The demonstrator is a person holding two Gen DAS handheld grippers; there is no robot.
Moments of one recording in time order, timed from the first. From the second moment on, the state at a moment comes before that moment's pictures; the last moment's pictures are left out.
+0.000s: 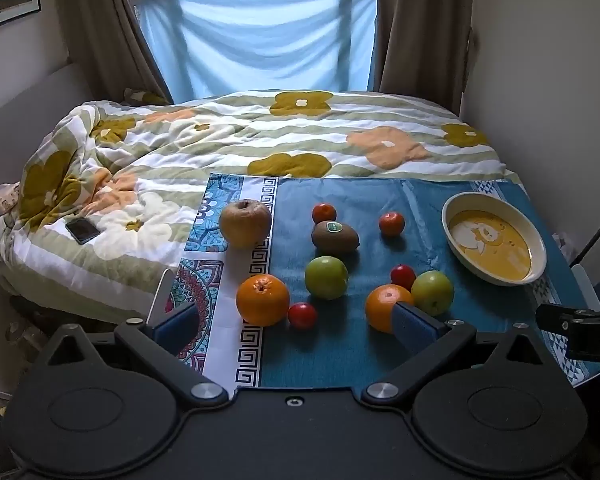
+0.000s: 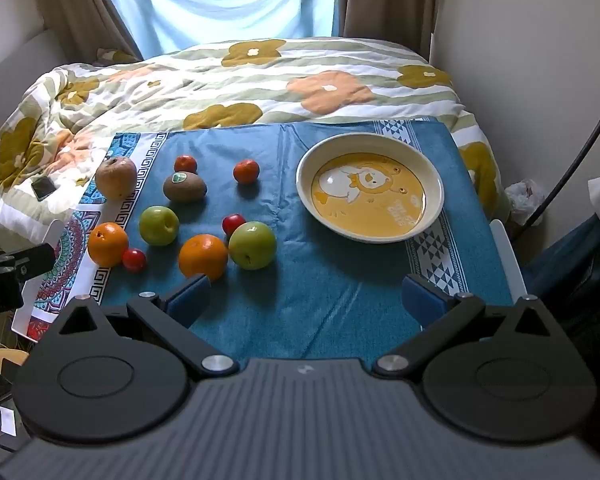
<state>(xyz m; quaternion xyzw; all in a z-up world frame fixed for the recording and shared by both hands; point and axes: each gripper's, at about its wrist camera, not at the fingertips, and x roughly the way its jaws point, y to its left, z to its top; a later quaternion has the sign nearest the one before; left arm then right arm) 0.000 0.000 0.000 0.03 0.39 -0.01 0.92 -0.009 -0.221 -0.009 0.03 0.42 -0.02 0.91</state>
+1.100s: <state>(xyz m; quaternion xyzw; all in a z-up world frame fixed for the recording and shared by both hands) 0.002 0.001 -0.005 0.03 0.39 0.00 0.92 -0.007 -0.220 -0.009 0.03 0.42 -0.02 0.91</state>
